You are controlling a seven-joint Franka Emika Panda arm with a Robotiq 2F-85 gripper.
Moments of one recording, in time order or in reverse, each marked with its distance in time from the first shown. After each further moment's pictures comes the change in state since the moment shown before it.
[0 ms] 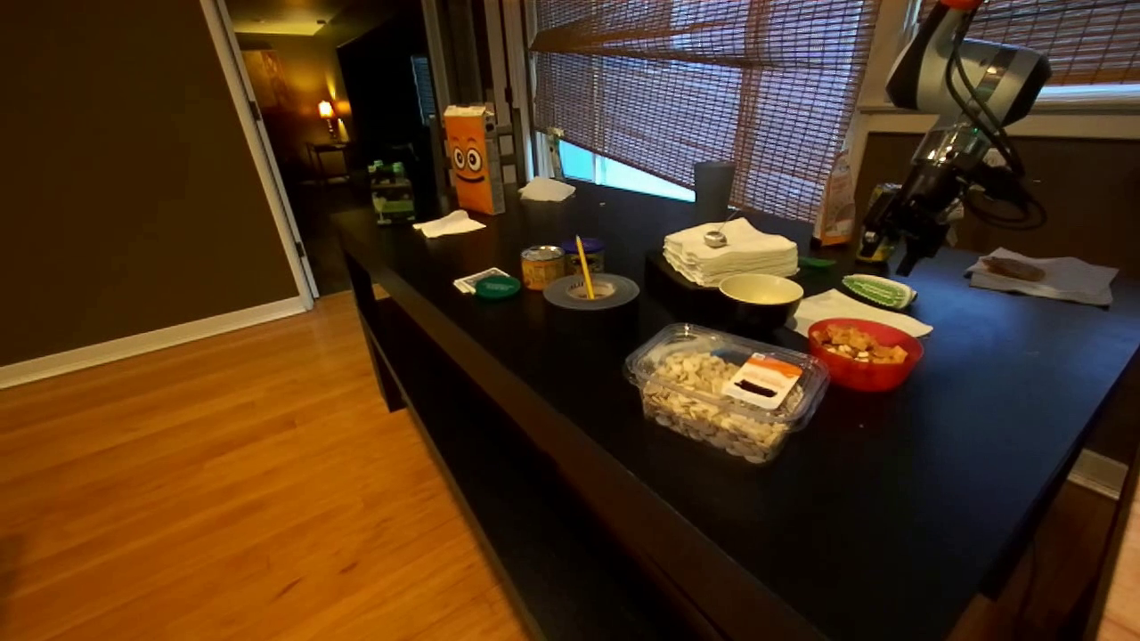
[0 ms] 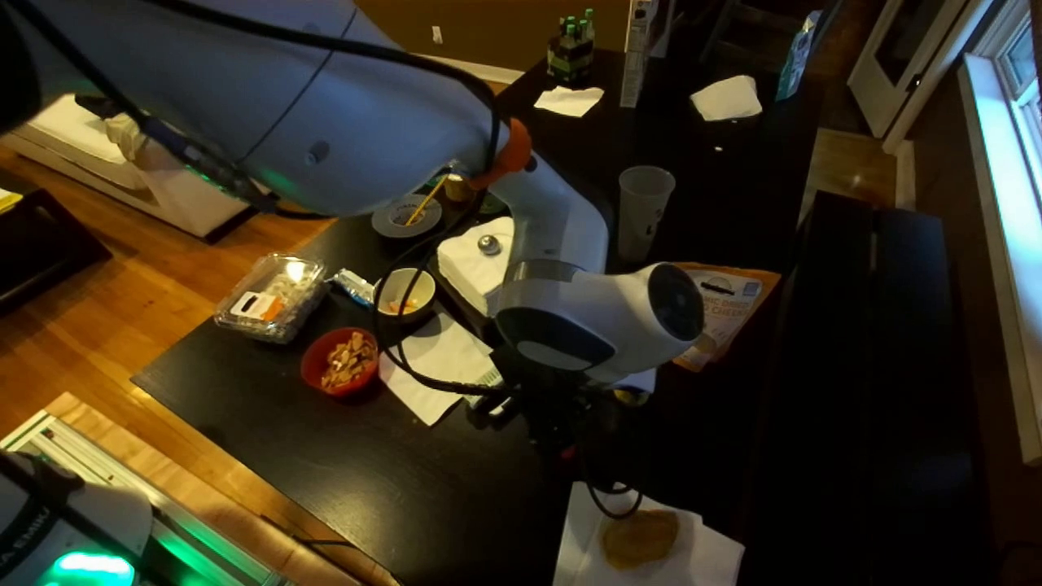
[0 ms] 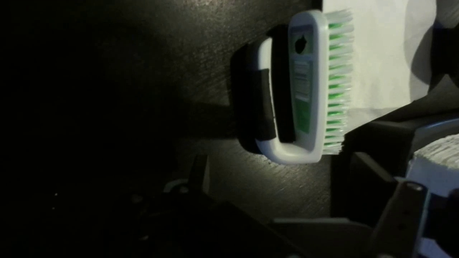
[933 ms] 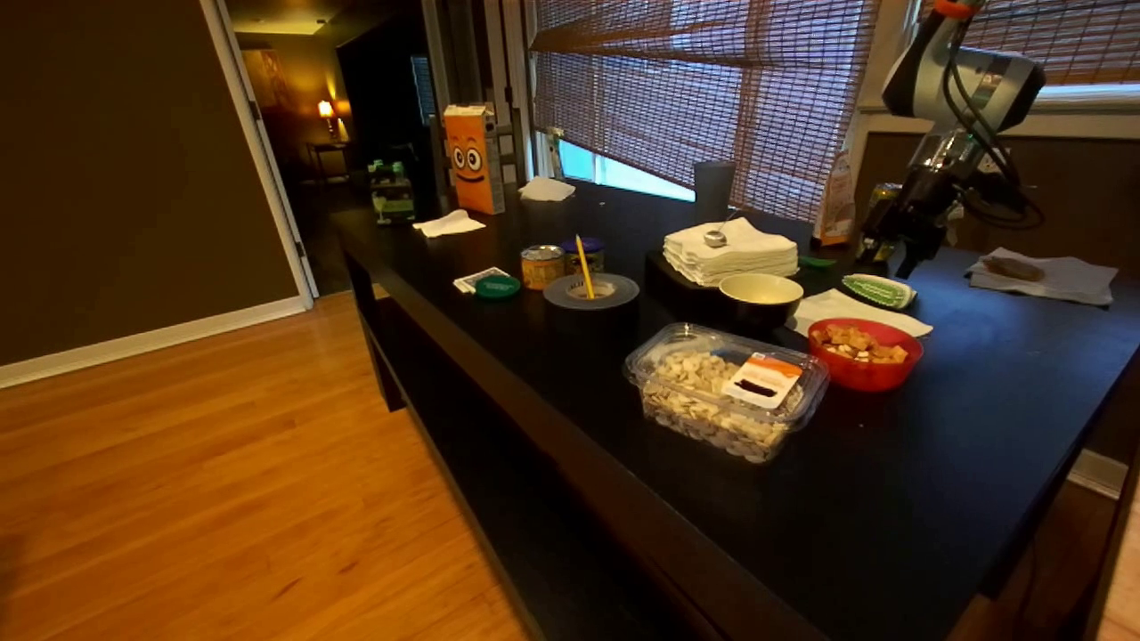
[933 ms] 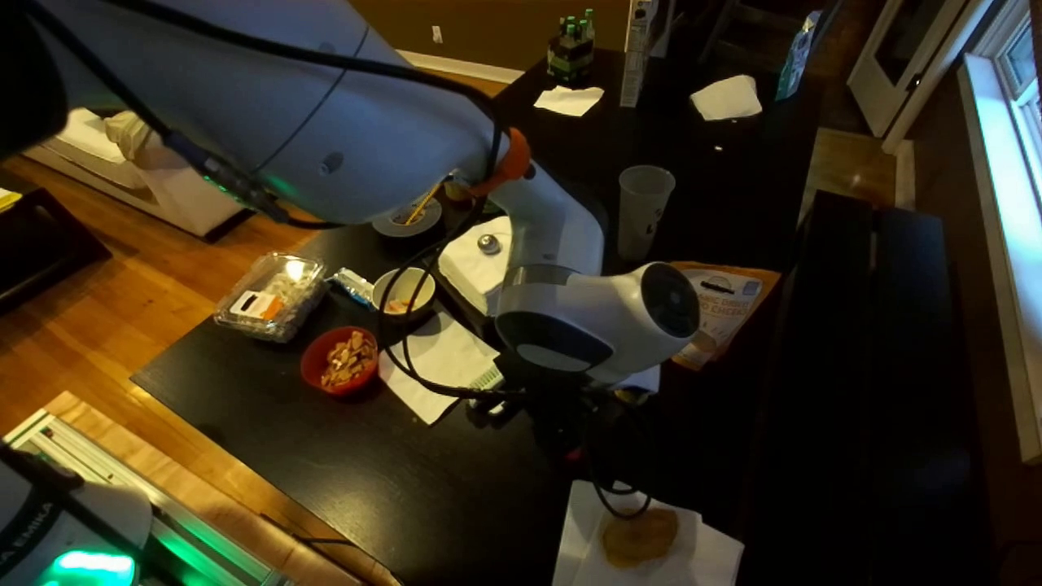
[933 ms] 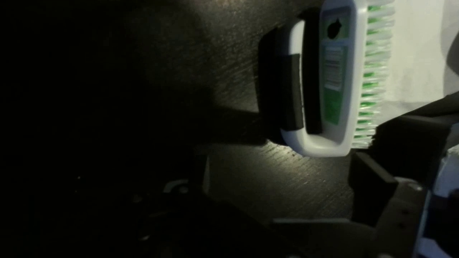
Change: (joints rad) arm -0.006 0.019 0.014 0.004 -0.024 0.070 0.000
